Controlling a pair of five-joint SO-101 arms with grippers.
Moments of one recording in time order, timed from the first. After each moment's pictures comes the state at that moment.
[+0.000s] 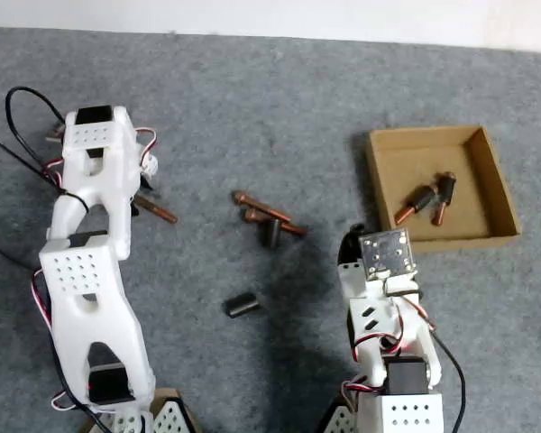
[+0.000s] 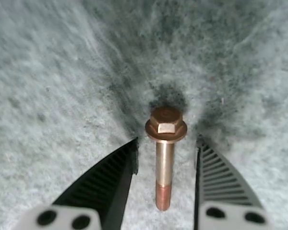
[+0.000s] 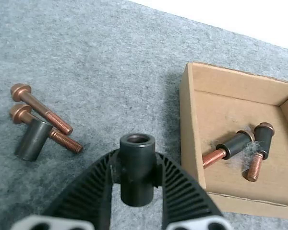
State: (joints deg) left arm -17.0 45.5 -30.7 86.2 58.9; right arm -6.7 -104.2 96.0 39.7 15.2
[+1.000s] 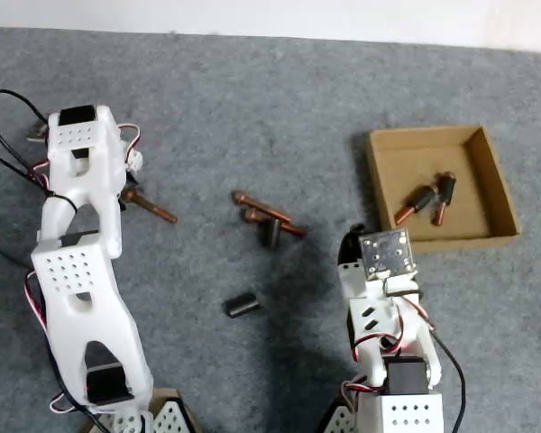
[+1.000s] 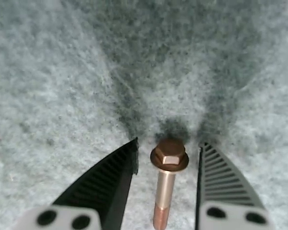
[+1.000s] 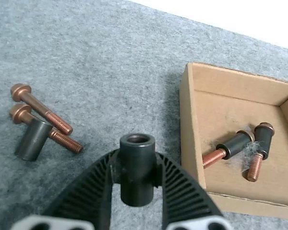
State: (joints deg) left arm -19.1 45.7 -32.6 84.8 58.9; right arm -6.7 -104.2 96.0 39.7 15.2
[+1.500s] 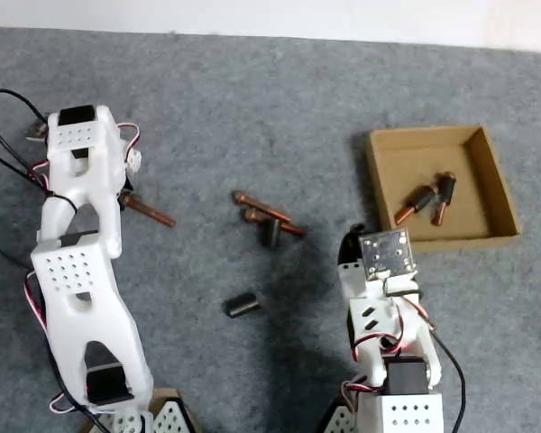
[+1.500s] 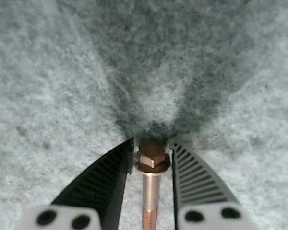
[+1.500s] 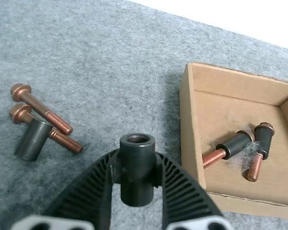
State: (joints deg) left arm -18.6 45.7 -32.5 84.3 59.0; right arm -6.7 -104.2 96.0 39.7 15.2
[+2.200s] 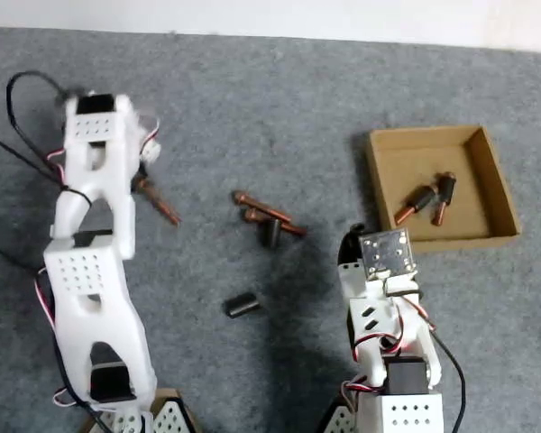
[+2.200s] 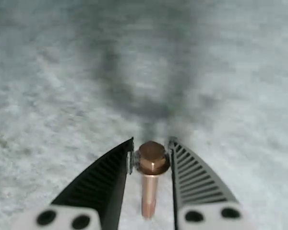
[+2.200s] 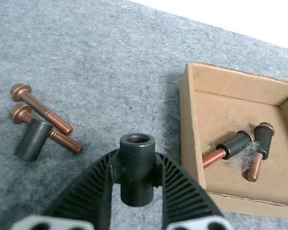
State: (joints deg) left arm -12.4 41.7 -36.5 84.8 47.0; right arm -6.7 -104.2 96.0 39.7 15.2
